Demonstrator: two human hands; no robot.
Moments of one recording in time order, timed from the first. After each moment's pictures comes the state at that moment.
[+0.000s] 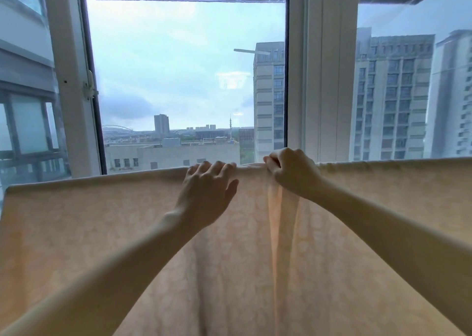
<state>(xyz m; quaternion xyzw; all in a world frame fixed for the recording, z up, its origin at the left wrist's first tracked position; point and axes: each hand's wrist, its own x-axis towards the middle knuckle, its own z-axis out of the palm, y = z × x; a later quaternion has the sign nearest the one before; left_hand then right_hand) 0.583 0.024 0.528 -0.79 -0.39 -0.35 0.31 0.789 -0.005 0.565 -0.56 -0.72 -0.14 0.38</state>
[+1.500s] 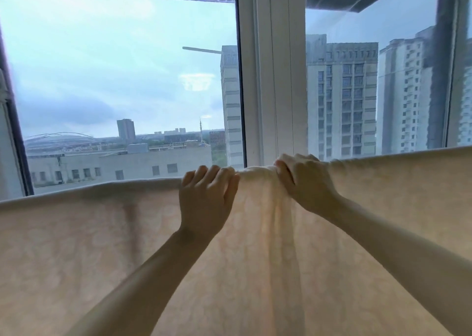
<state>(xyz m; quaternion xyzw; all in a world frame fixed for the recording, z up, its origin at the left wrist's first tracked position) 0.699 0.047 0.513 -0.72 -0.29 -0.55 0.32 0.904 -0.019 0.539 -0.54 -0.66 -0.35 0.39</state>
